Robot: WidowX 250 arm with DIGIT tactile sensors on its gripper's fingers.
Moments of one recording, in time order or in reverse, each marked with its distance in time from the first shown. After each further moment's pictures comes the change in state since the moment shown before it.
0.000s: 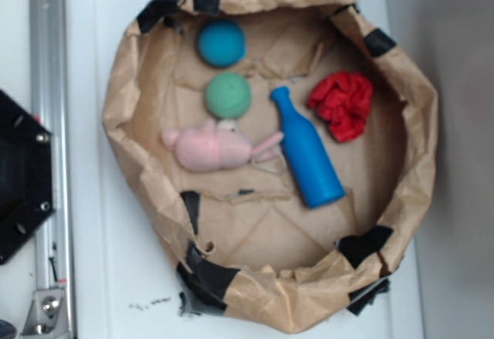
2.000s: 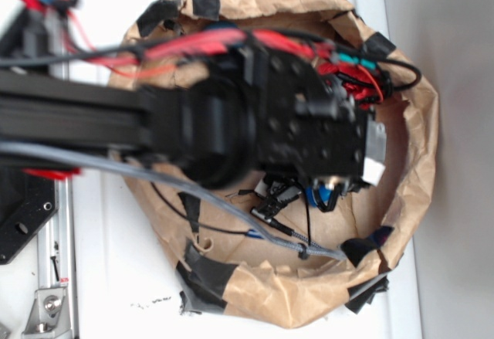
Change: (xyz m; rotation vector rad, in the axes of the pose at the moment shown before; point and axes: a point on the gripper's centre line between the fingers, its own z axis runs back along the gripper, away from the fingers) arm 0.157 0.018 -0.238 0.154 0.096 -0.664
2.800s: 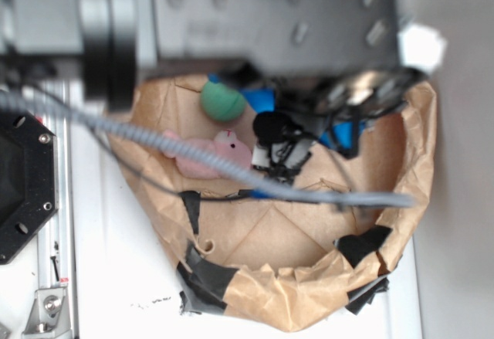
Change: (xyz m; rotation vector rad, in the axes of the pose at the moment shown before) arm -0.040 0.021 0.129 -0.162 0.058 0.411
